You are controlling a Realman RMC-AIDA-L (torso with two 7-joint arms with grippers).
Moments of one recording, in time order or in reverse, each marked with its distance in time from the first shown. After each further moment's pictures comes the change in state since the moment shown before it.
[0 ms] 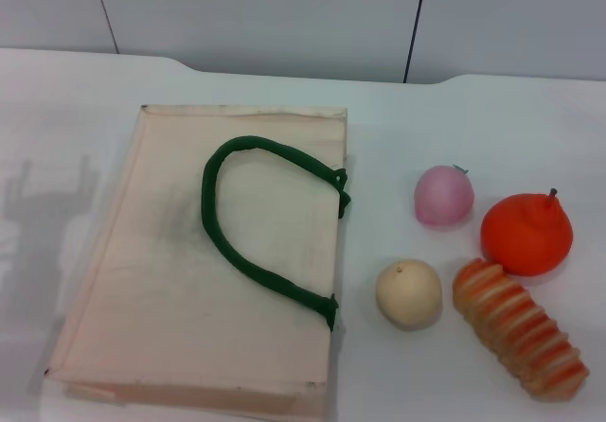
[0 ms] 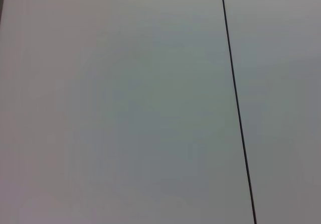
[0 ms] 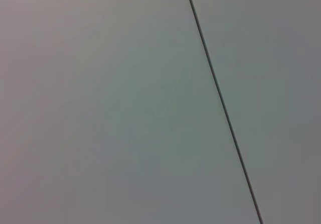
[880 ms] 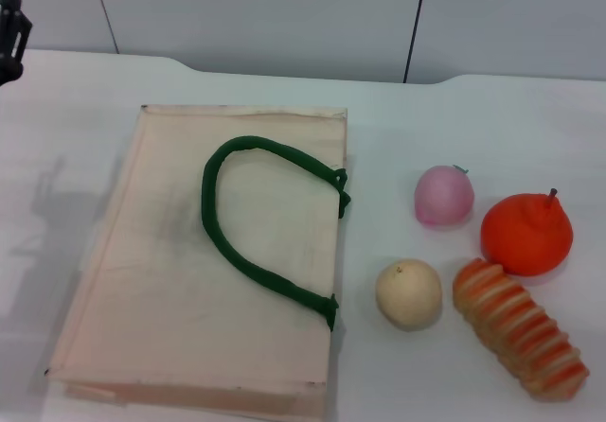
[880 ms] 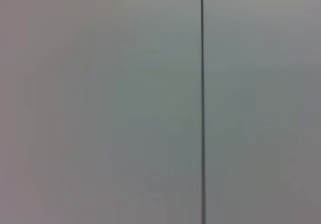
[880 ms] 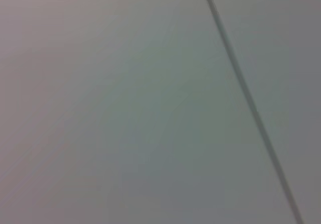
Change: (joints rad) left arm 0.003 0.008 0.079 0.011 0.029 0.000 -0.132; right arm -0.012 -0.004 -0.012 -0.007 -0.058 0.019 0.069
